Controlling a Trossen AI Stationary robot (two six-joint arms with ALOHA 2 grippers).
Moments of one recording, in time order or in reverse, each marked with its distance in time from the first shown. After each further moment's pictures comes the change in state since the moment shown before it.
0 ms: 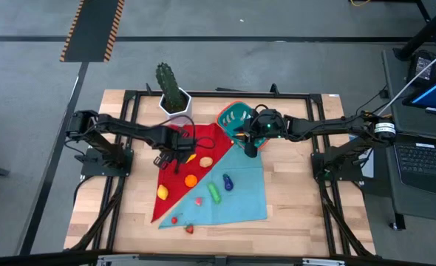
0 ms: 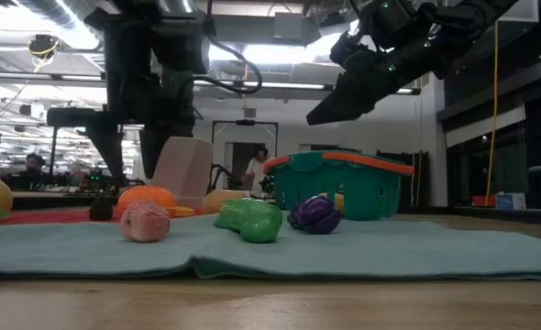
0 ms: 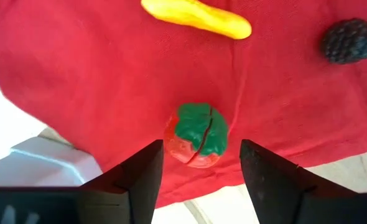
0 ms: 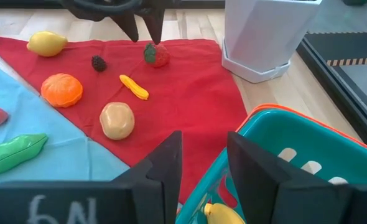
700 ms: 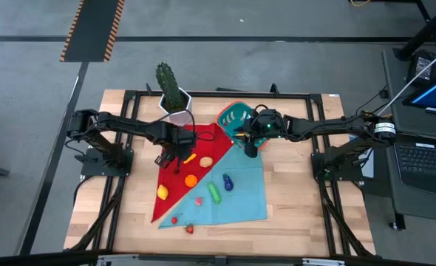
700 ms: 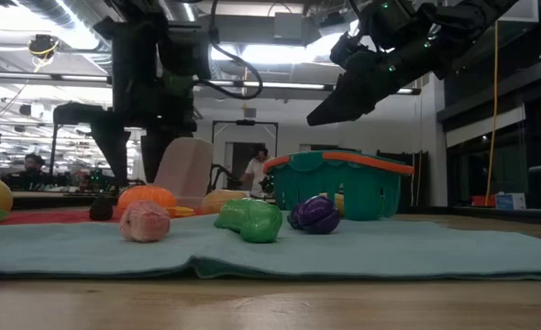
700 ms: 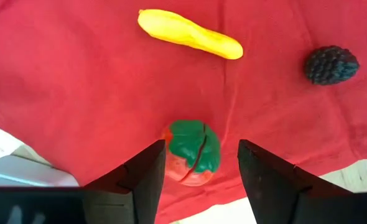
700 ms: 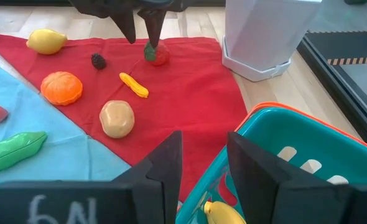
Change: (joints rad) left arm 0.068 0.000 0.000 0.031 0.127 0.029; right arm 0.000 0.000 0.000 -0.005 0.000 -0.003
